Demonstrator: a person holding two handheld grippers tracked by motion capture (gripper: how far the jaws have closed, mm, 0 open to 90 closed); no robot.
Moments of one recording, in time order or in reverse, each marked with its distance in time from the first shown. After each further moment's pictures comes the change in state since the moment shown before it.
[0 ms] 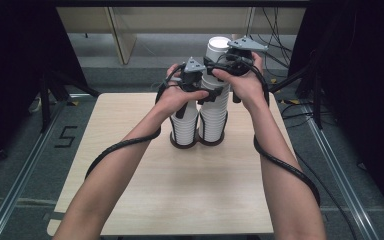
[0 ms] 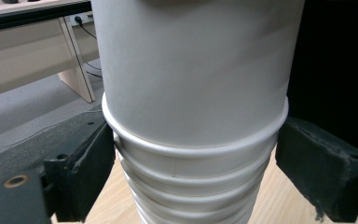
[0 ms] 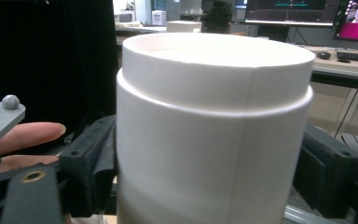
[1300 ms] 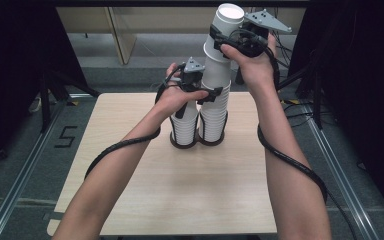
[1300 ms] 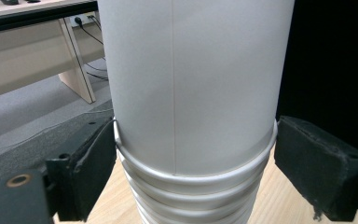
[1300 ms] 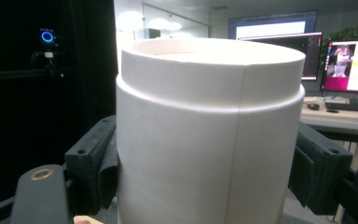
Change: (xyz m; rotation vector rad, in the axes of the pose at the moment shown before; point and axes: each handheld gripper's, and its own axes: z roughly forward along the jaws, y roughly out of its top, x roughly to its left) left arm 0.001 0.000 -0.002 0.011 0.001 0.014; right arm 0.000 0.058 -0.035 -0.227 -0.009 0.045
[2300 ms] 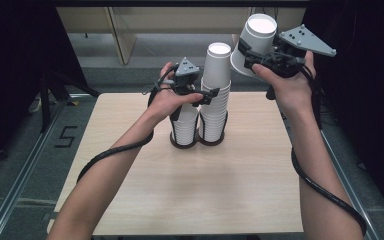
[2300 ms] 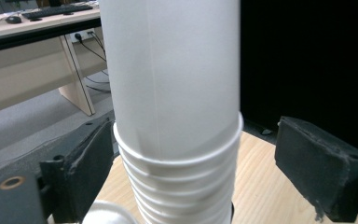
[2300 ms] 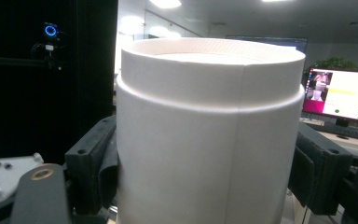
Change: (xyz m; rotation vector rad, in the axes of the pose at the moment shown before) left arm -0.009 0.002 -0.034 -0.059 -0.018 0.028; right arm -0.023 -0.001 -0.081 -0.039 -0.004 -0.109
